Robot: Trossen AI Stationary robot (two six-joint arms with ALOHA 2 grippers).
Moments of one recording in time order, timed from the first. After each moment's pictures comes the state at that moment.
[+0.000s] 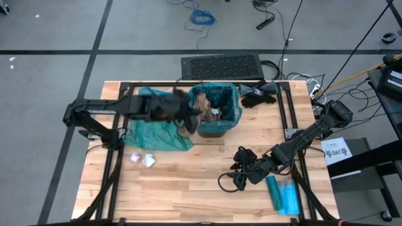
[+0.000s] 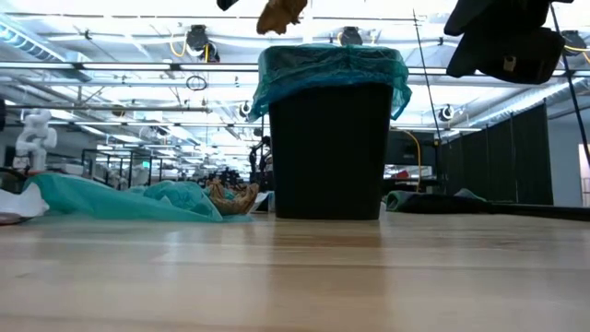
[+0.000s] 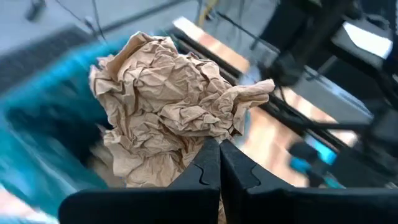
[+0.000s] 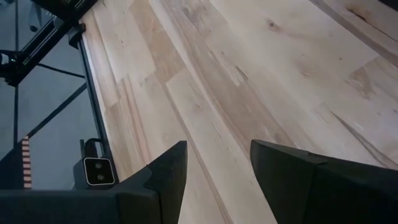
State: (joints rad) left arm 0.00 1.44 1.52 -0.59 -0.29 -0.55; right arm 0.59 1.43 0.95 -0.37 0.36 1.12
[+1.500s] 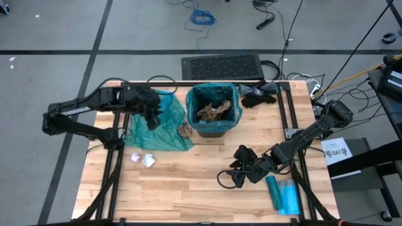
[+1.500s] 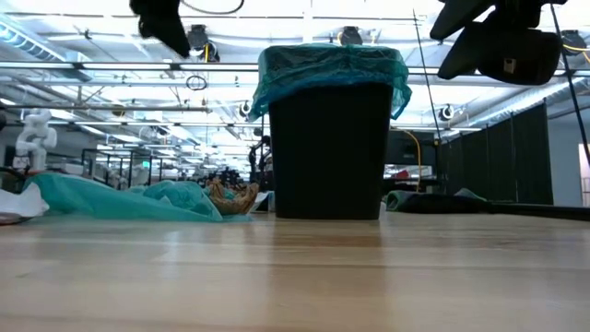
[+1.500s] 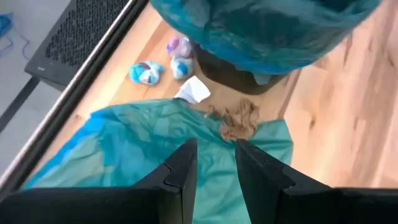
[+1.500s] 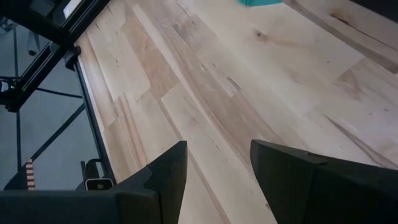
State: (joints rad) left arm 0.21 1.06 1.20 -1.03 -0.14 -0.18; right arm 0.57 1.43 0.95 -0.37 0.40 1.19
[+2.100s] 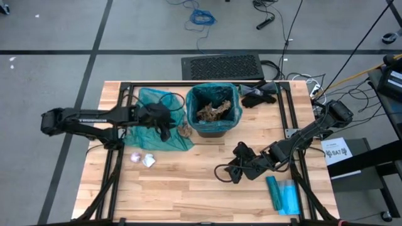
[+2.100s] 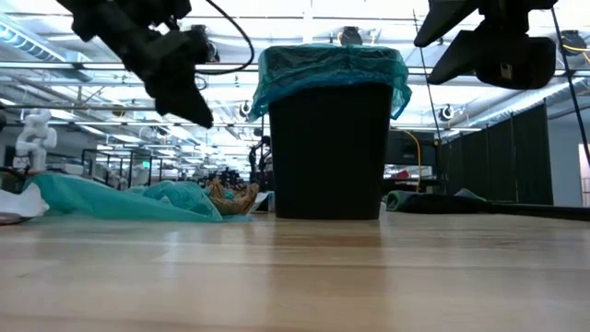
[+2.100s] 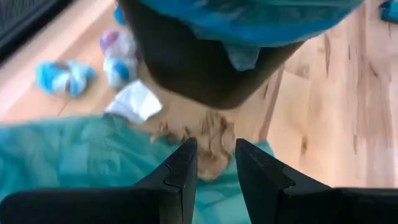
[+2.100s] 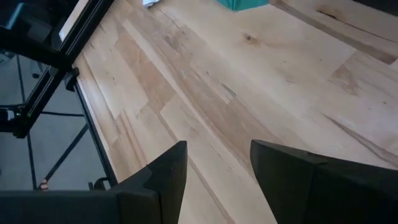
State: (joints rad) left arm 0.19 1.06 0.64 -0.28 -0.03 -0.19; right arm 0.54 1.43 0.95 -0.36 0.39 1.29
